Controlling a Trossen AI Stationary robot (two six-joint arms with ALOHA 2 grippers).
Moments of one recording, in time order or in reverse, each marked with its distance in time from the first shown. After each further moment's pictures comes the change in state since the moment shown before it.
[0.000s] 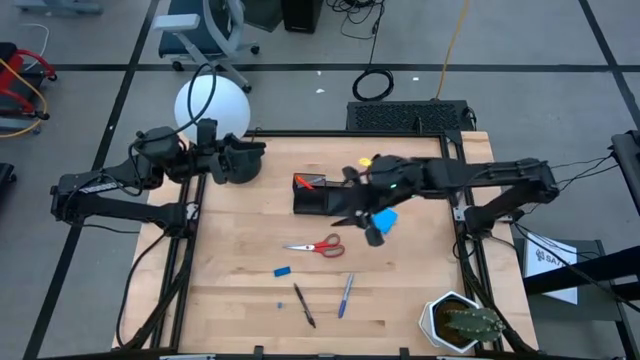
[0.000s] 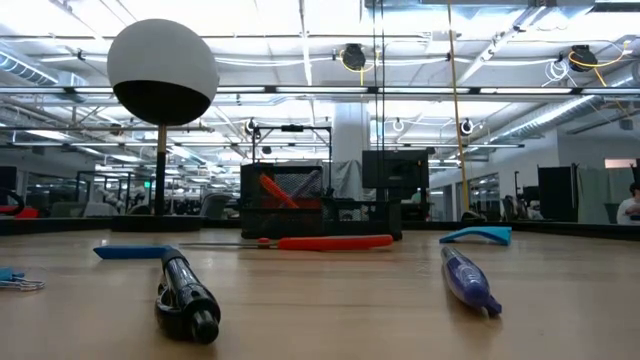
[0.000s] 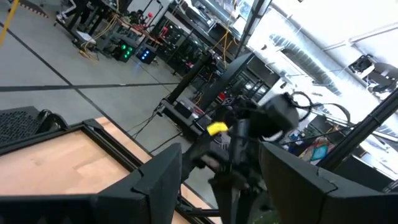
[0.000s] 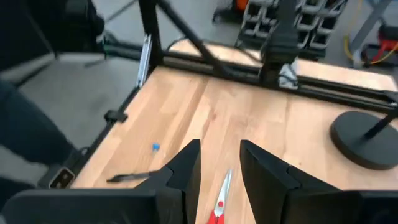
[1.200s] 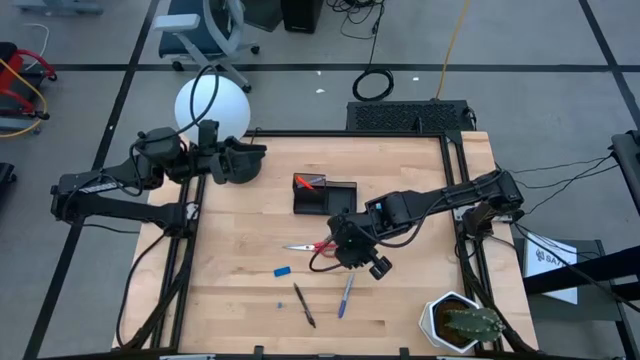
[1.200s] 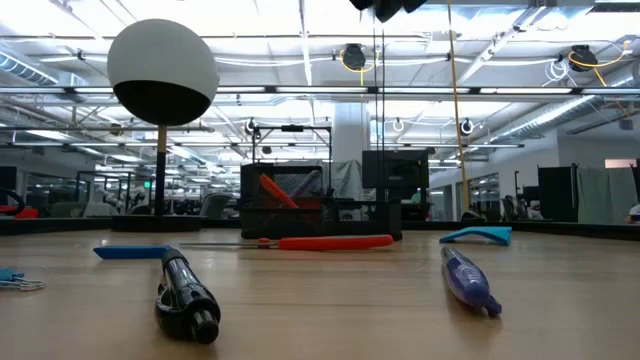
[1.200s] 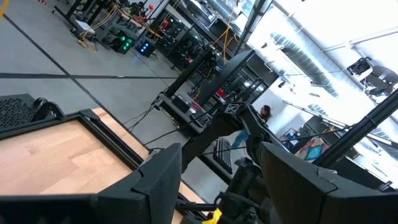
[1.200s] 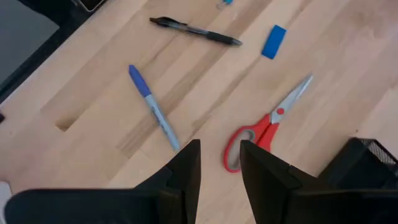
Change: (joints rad) left arm -0.007 0.000 0.000 -0.016 0.006 -0.044; right arm 0.172 0.296 0.199 -0.525 0.071 -0.341
